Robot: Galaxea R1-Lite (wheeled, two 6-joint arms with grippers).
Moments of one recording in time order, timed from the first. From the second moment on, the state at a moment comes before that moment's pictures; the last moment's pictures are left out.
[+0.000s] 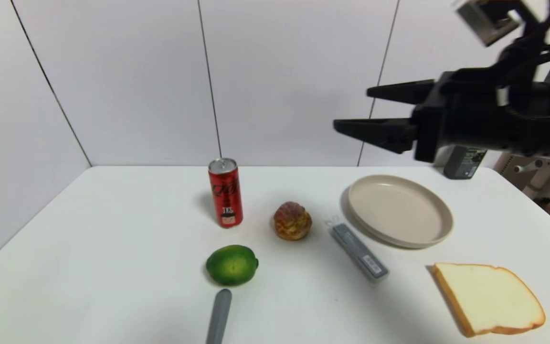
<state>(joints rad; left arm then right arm) 0.01 0.00 0.00 -0.01 0.00 -0.01 0.55 1.52 -1.19 -0.23 0.36 -0.19</state>
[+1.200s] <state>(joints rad) 0.01 0.00 0.00 -0.01 0.00 -0.01 0.73 2.12 -1.53 -0.25 0.26 -0.14</state>
